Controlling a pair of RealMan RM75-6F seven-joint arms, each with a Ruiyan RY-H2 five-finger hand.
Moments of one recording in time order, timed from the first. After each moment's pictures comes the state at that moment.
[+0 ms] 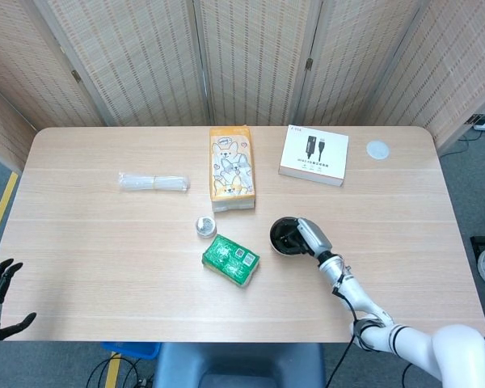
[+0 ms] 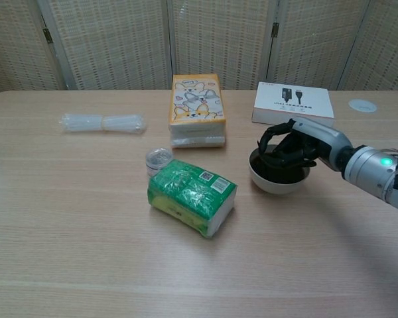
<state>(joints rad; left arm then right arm) 0.02 -1.13 -0.02 -1.61 1.51 1.57 0.11 0.67 -1.79 0.15 -0.96 -1.41 0.90 0.77</state>
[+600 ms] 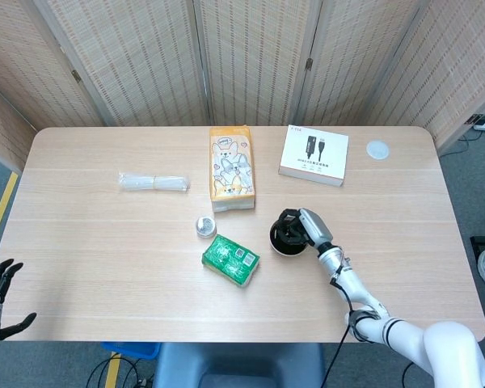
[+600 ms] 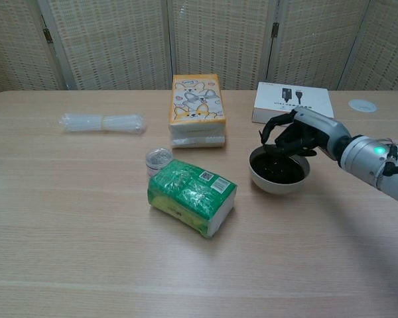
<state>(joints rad) 0.02 -1.13 -0.02 -1.62 1.50 1.57 0.12 0.71 -1.84 0.20 -0.86 -1.38 0.87 0.78</state>
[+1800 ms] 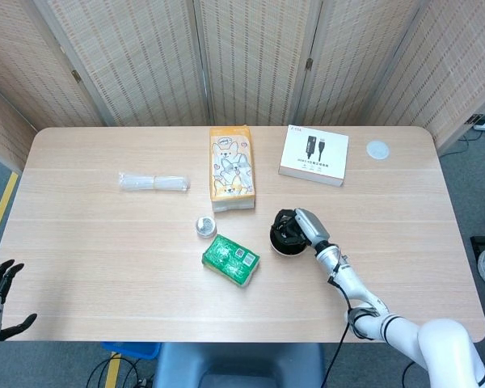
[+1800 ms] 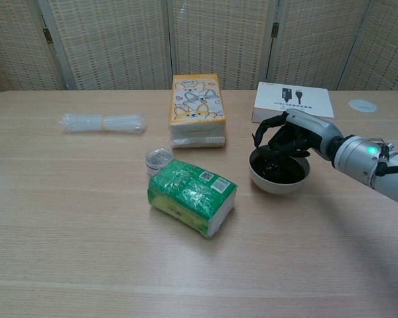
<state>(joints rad) 0.02 -1.12 -0.02 -1.64 1.50 1.57 0.14 0.74 -1.84 0.16 -0.83 -1.43 0.87 0.83</state>
